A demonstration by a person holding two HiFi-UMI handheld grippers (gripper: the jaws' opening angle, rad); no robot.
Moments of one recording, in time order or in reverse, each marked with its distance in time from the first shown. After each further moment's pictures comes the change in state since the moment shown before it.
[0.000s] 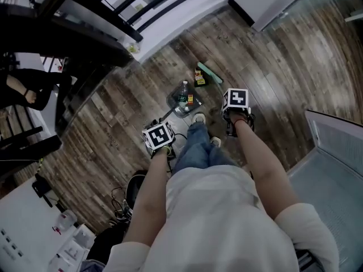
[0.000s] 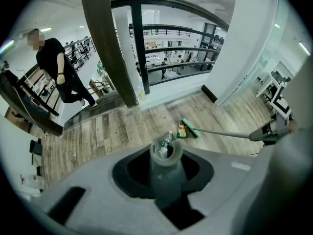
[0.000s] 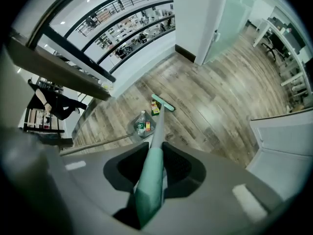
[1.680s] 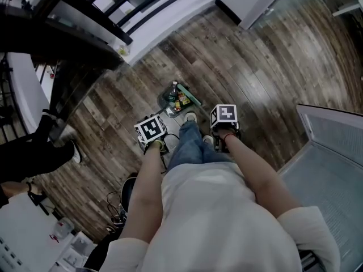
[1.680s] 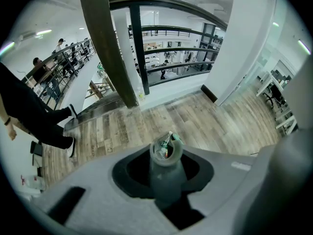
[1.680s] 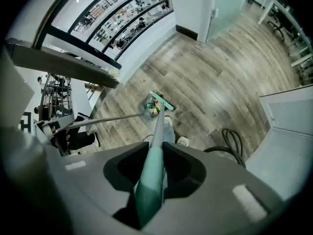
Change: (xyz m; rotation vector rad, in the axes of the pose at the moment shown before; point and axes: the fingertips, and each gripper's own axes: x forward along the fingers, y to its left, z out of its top) left arm 0.001 0.000 0.000 0.015 -0.021 0.008; right arm -0.005 0.026 -0.116 0.058 0.157 0.129
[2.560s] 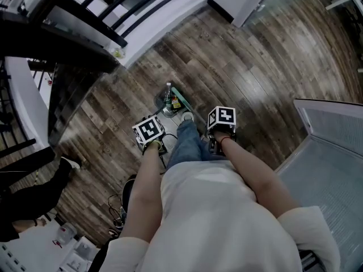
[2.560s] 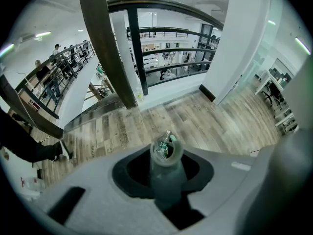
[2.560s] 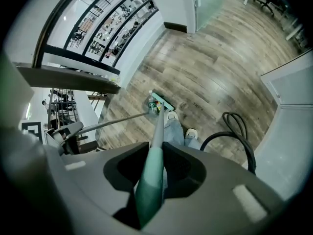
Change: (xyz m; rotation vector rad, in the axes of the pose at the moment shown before) left arm -0.009 -0.004 -0.014 0.028 -0.016 0.009; right arm 0.000 0.005 -0.038 0.145 -0.004 0.104
